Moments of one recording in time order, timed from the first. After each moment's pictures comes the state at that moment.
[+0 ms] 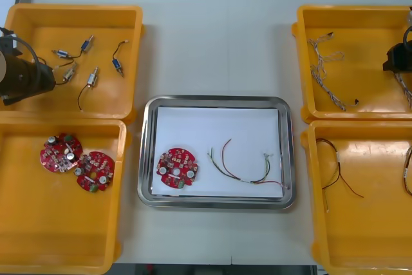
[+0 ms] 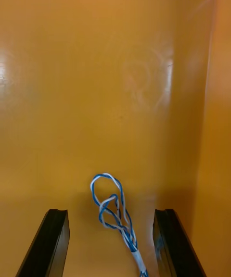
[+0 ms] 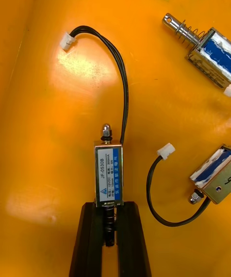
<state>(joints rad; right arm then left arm) -1.03 -0.71 -0.16 -0.50 -0.52 1.05 1.97 -0.54 0.82 -0.10 -1.32 0.69 1.14 -1.11</state>
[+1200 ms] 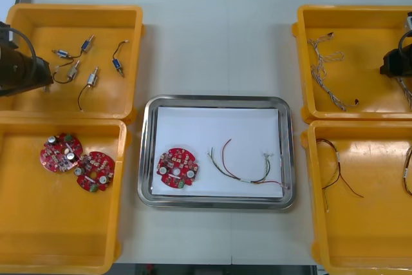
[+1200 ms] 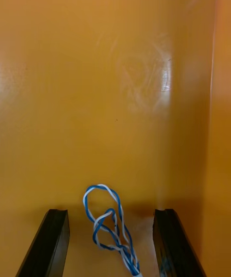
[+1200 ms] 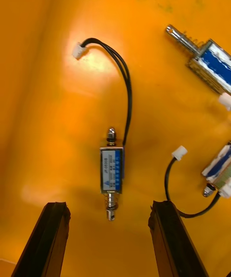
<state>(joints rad) -1.02 -0.70 -0.16 -0.44 -0.52 0.94 1.97 -0.60 0.83 -0.10 -1.30 0.70 1.24 -1.11</state>
